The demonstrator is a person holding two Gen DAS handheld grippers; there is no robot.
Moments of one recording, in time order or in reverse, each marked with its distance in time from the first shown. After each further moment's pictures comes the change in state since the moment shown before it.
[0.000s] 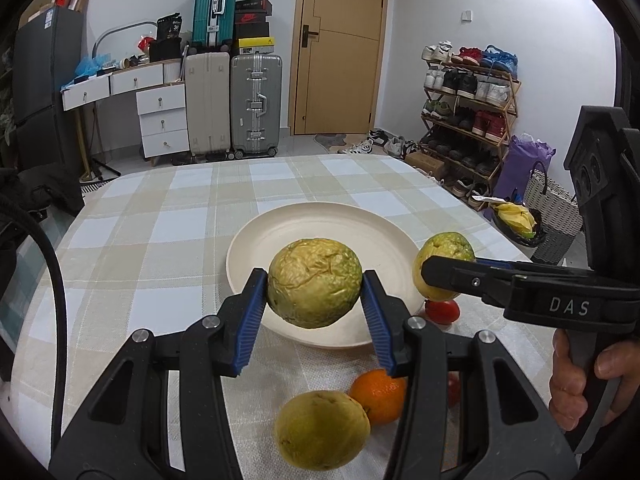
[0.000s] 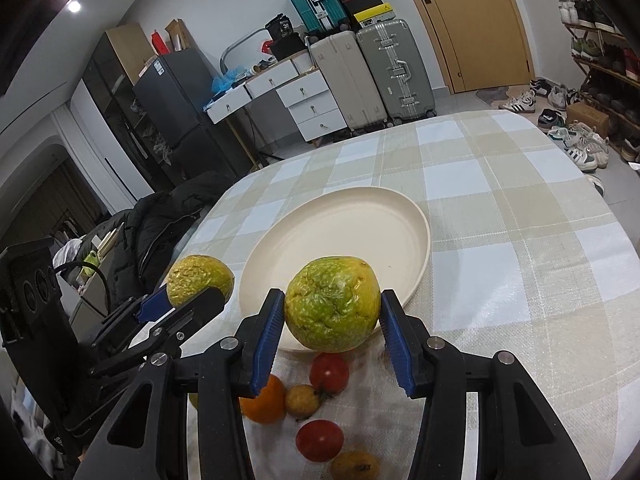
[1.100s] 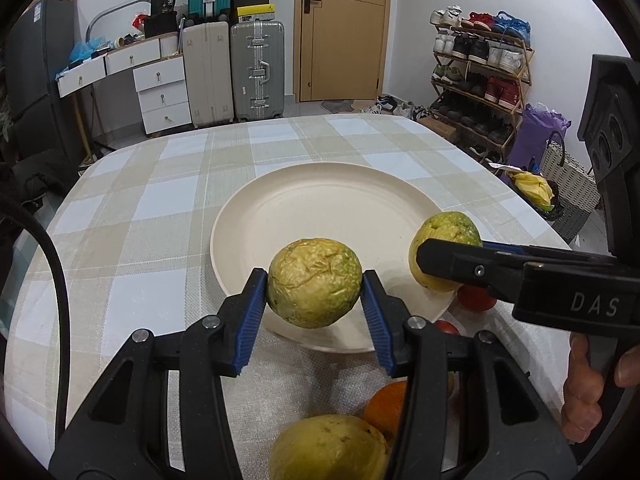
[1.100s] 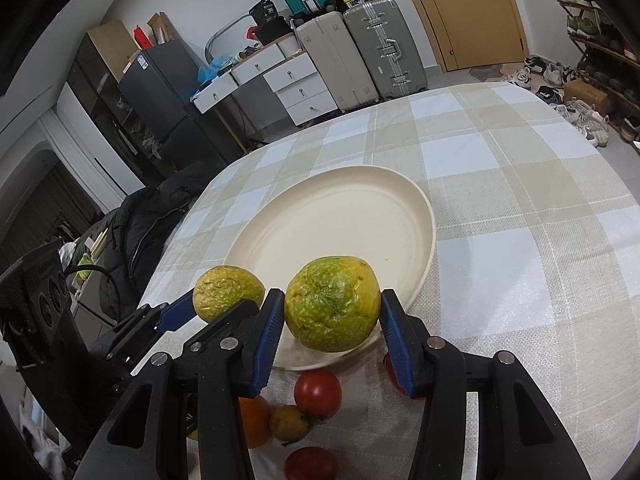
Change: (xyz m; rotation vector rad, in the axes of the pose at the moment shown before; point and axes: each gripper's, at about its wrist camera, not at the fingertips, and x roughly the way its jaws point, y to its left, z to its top) left arm 0.067 0.003 -0.004 0.023 0.125 0.035; right arm 0.039 -0.011 0.006 0.046 0.067 -0.012
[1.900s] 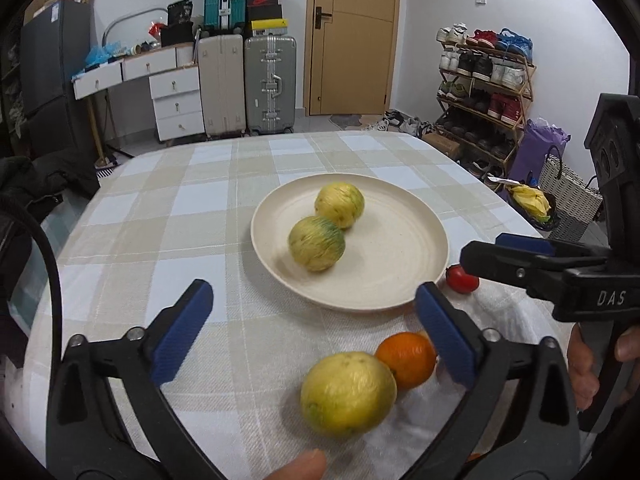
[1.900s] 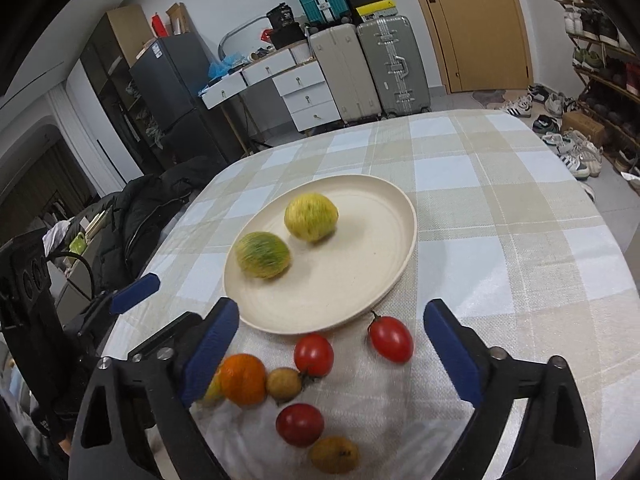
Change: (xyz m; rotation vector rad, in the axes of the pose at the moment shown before) left arm -0.064 0.013 -0.022 -0.013 -0.067 0.031; right arm -0.039 0.009 -0.017 -0.105 -0.046 -0.040
